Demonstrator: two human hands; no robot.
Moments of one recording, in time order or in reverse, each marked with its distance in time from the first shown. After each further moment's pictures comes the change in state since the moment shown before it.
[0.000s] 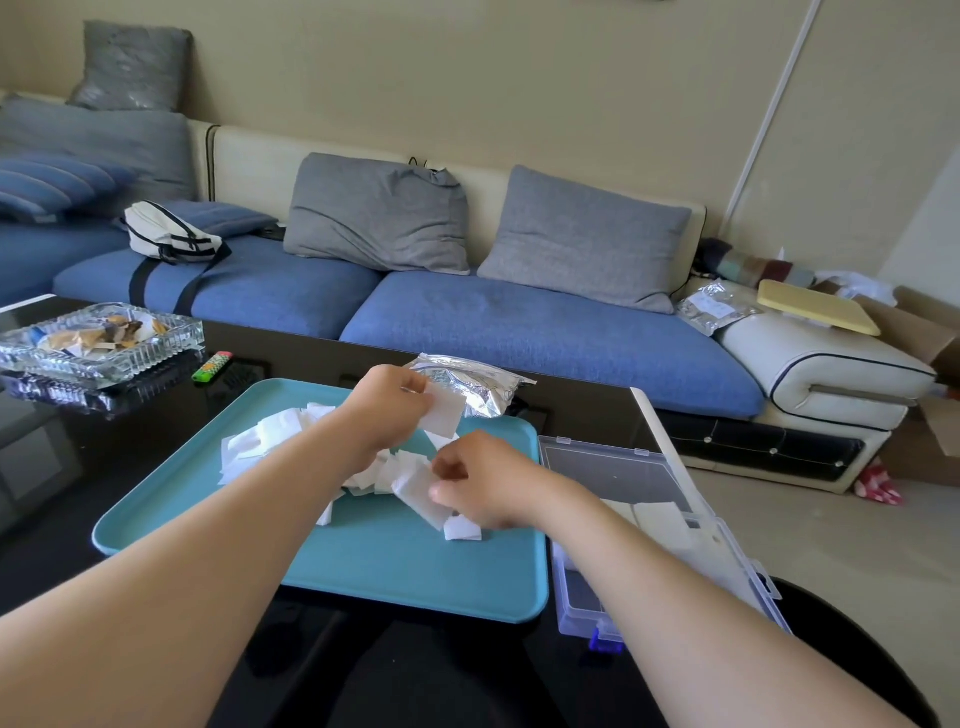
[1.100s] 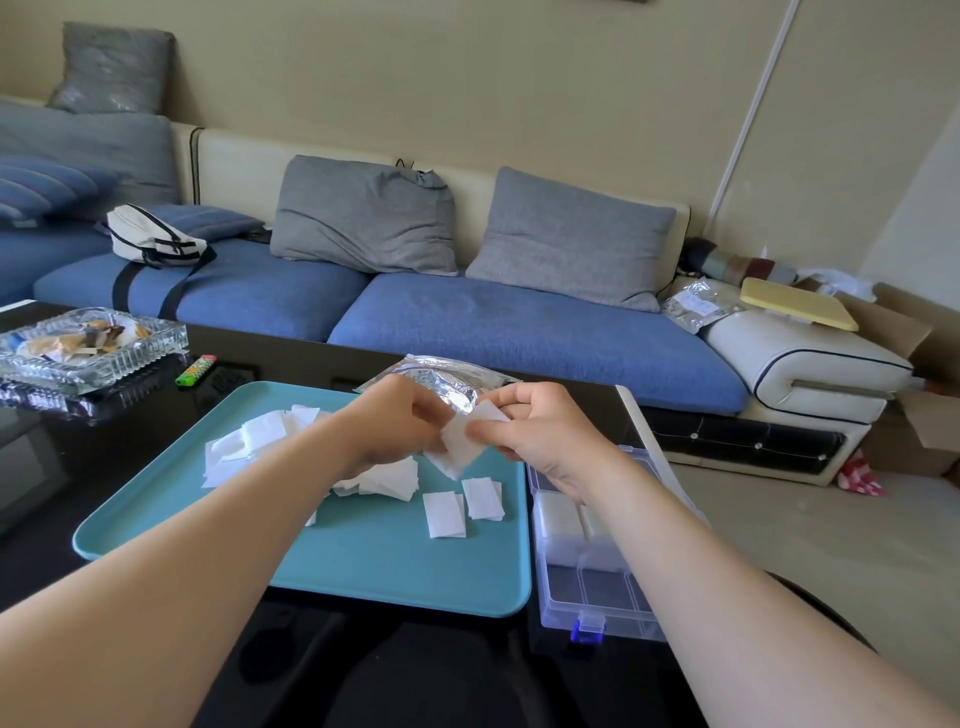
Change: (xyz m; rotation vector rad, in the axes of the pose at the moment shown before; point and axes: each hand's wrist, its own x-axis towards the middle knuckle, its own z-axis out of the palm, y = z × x) left_hand -0.016 0.010 0.006 0.114 -0.282 0.100; right_hand -0.021 0.029 -0.045 0.645 0.378 0.048
